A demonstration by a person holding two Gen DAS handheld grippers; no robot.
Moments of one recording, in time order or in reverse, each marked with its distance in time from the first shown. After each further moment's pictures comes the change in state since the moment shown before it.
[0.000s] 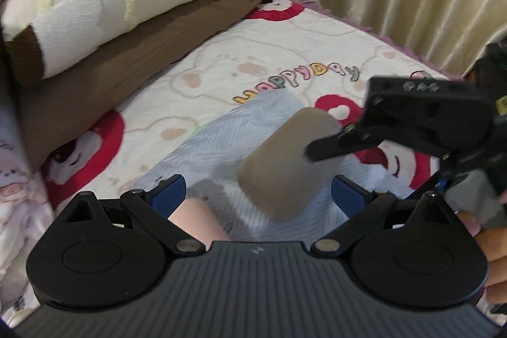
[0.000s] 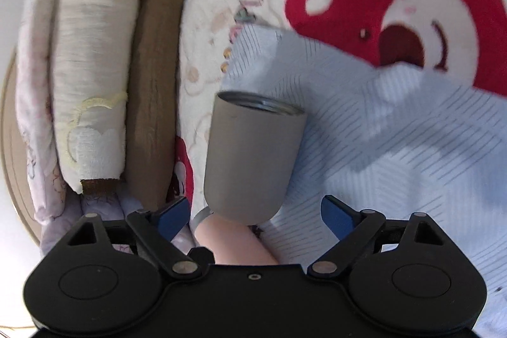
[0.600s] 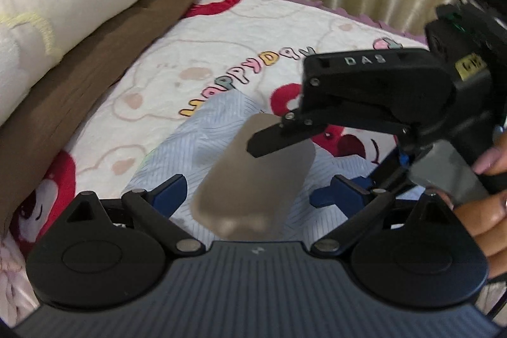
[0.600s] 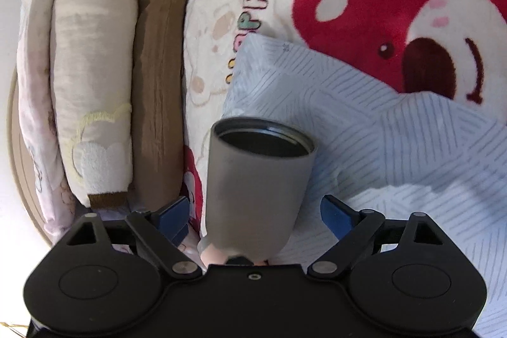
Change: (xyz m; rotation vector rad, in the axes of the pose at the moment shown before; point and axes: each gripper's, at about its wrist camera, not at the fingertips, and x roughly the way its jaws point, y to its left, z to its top) left arm 0.041 -0.033 0.020 0.222 0.058 -0.123; right arm 0.011 -0.010 0.032 -0.008 0.018 0.069
